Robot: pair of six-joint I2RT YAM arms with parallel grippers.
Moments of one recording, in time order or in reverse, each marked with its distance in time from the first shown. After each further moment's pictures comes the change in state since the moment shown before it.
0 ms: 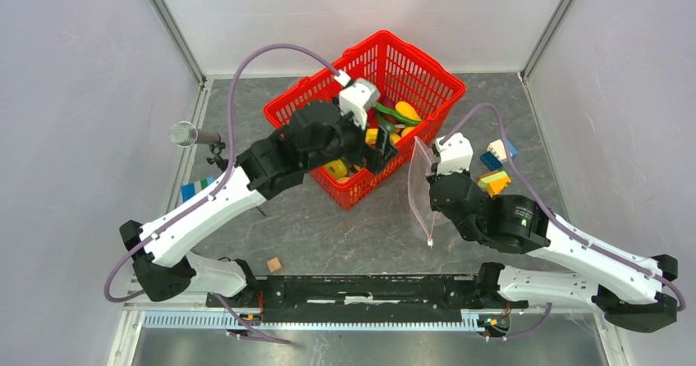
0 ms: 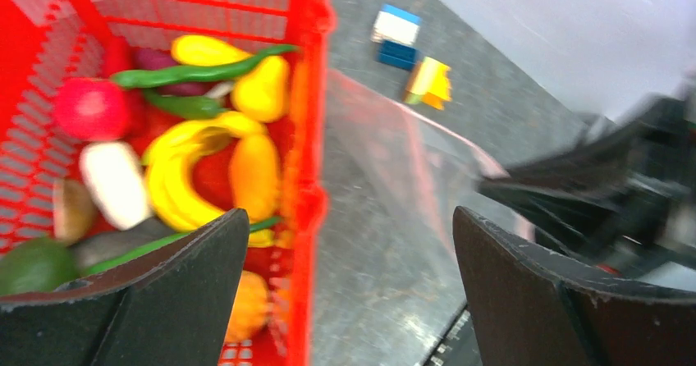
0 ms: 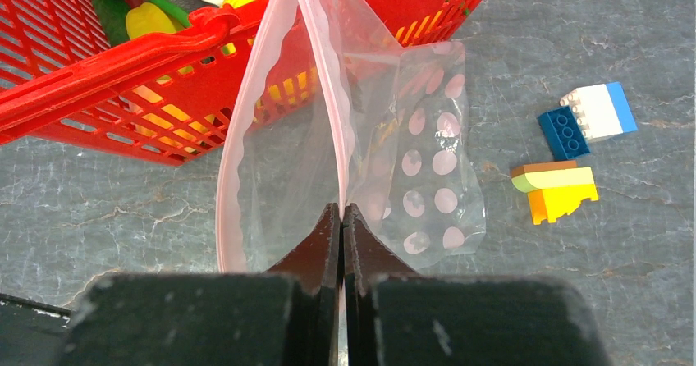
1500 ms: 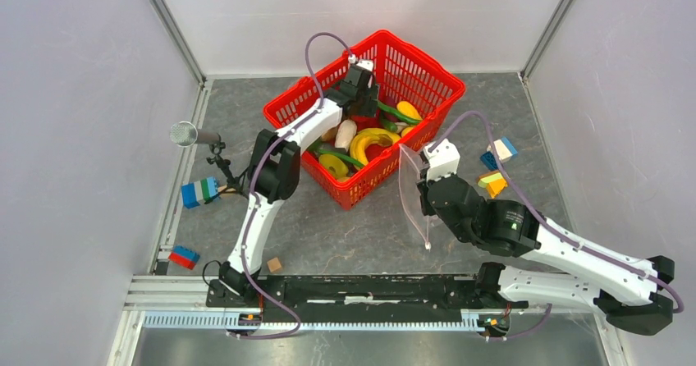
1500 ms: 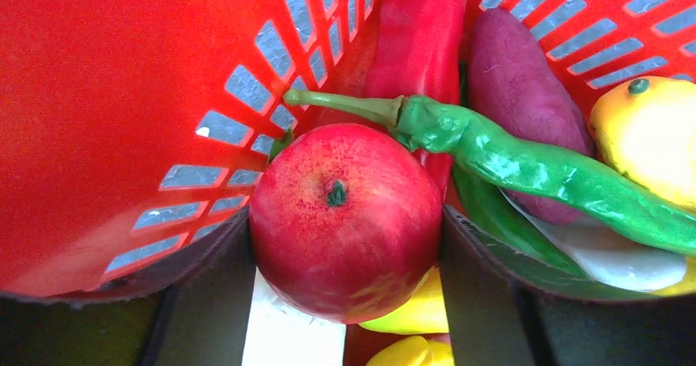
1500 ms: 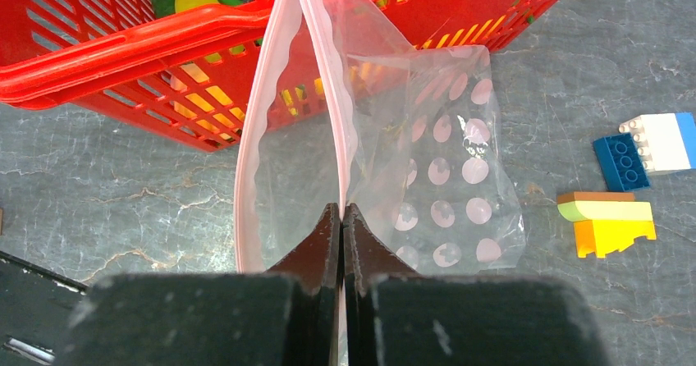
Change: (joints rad) left arm 0.453 1.075 0.612 0.055 -0.117 -0.005; right arm -0.011 -0.041 -0.127 0.182 -0.115 -0.096
